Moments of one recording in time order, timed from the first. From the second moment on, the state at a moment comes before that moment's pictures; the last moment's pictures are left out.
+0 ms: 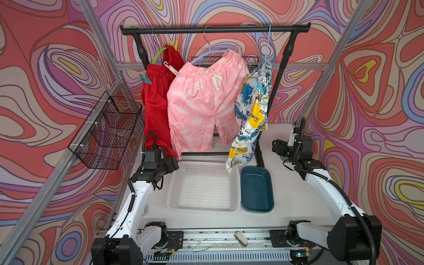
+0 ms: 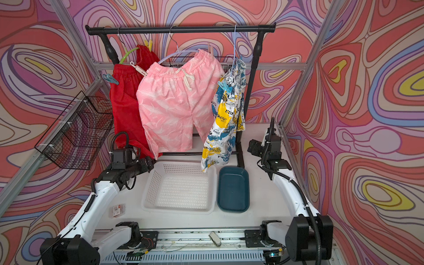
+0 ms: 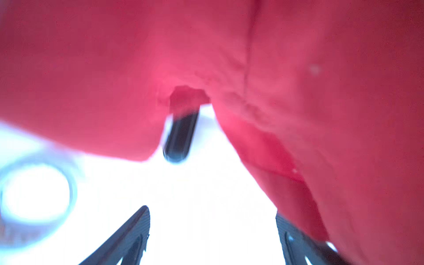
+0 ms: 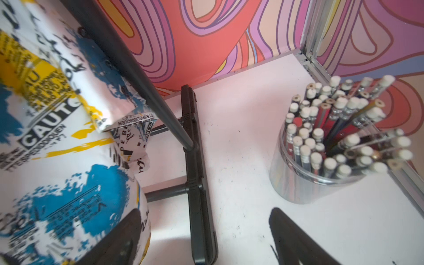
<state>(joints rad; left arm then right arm) -0.02 1.03 0.82 -0.63 0.07 -0.43 0.02 1.19 0.92 -0.25 -0.02 0.32</state>
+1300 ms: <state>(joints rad) -0.22 1.00 0.84 -0.94 -0.07 -0.66 0.19 0.98 0.67 -0.68 -0.09 0.59</state>
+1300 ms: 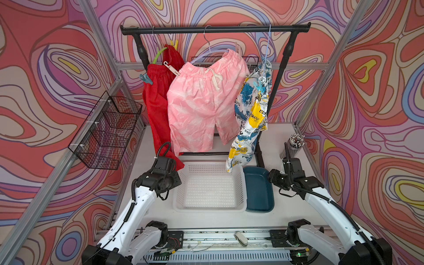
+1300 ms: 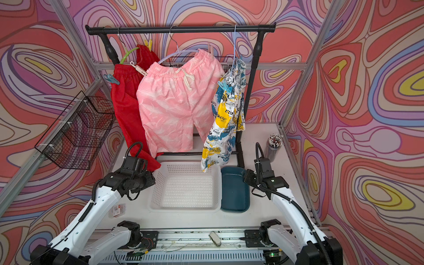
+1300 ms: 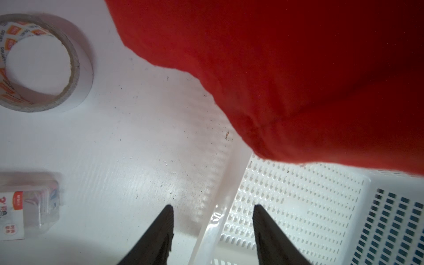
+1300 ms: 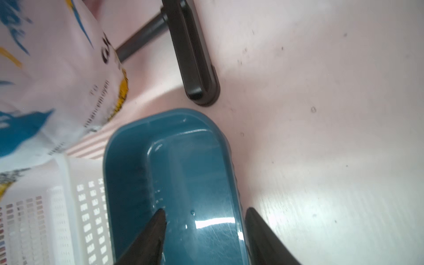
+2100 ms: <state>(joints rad) -0.22 0.99 1.00 -0.96 -0.08 -0.54 0.22 1.29 0.77 -0.75 0.13 0.57</state>
